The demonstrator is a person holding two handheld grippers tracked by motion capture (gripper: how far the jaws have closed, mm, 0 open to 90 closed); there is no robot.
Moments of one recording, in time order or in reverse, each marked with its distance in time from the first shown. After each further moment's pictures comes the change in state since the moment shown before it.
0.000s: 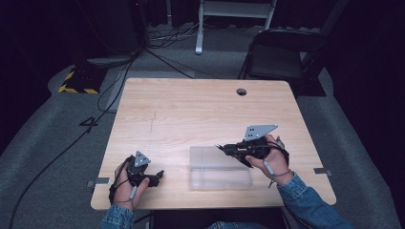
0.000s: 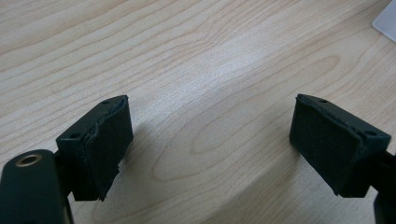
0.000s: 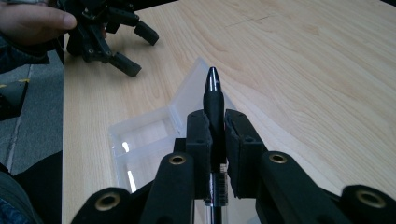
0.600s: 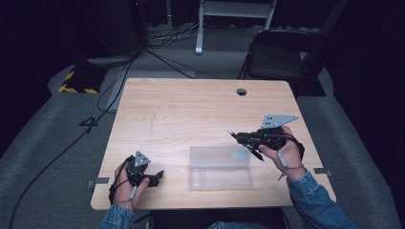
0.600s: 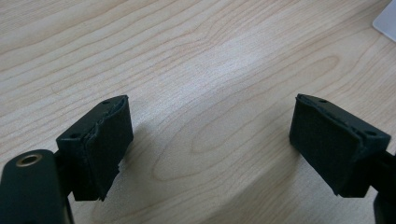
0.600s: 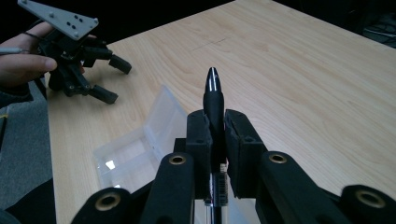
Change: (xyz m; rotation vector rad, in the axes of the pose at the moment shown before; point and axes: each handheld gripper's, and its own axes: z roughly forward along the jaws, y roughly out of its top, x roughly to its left) left arm 0.000 0.000 0.000 0.000 0.000 0.000; right arm -0.015 0.011 -0.042 -0.065 -0.095 0.092
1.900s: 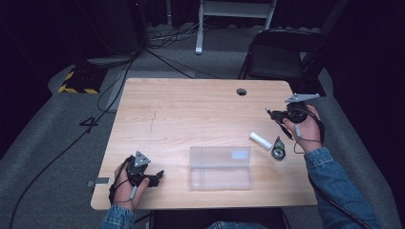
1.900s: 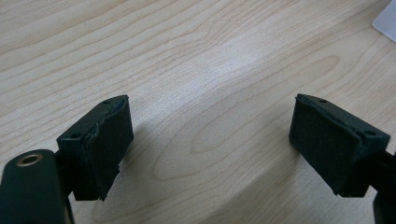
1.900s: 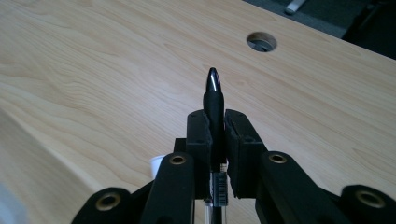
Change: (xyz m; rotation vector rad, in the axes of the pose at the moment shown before) left arm 0.000 0.000 0.000 0.000 0.002 0.005; right arm -0.117 -0.016 -0.041 0.162 -0.414 0.172
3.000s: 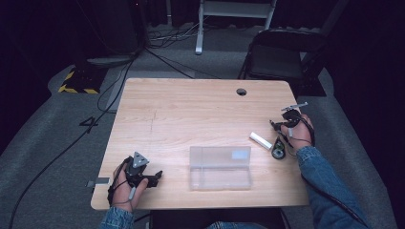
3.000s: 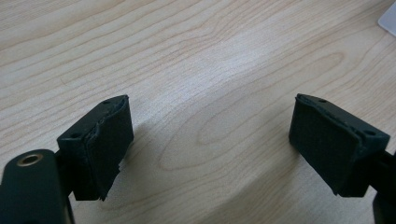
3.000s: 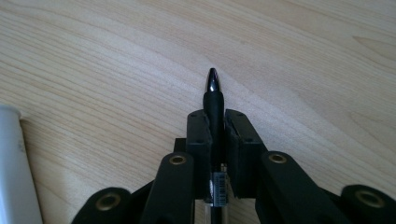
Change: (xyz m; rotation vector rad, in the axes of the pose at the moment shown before) left arm 0.001 -0.003 -0.002 -0.003 0.010 -0.019; right arm -0.058 -0.062 0.076 0.230 -0.111 0.159
